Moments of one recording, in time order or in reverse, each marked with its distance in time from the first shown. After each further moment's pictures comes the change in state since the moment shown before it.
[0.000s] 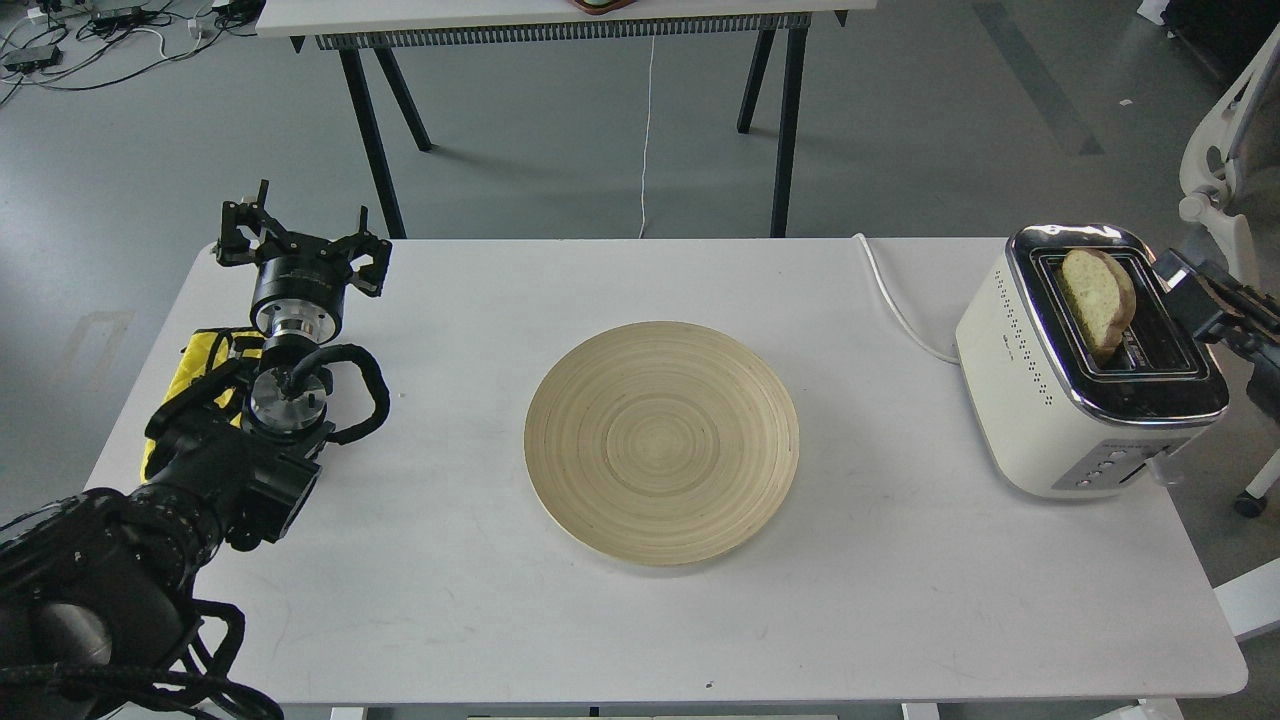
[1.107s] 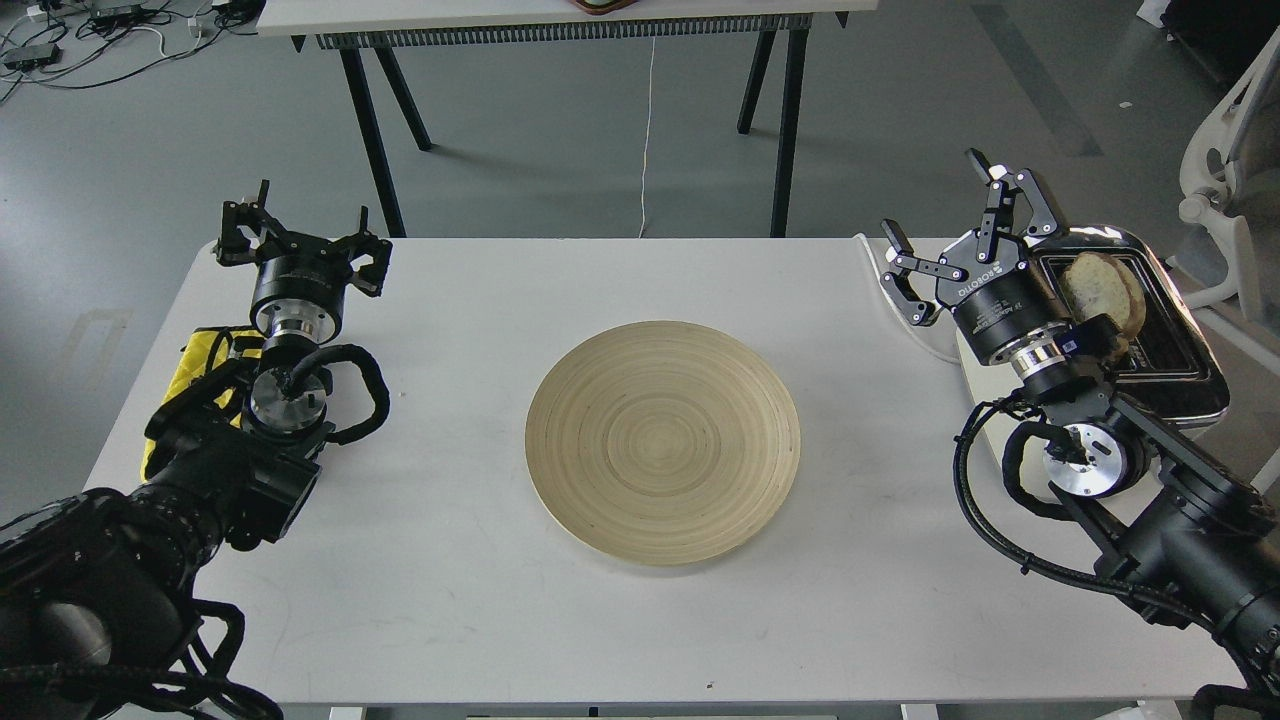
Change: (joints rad) left arm 0.000 0.000 0.000 0.000 0.000 0.000 0.000; right arm -0.021 0.846 0.490 -0.548 0.880 0.949 0.122
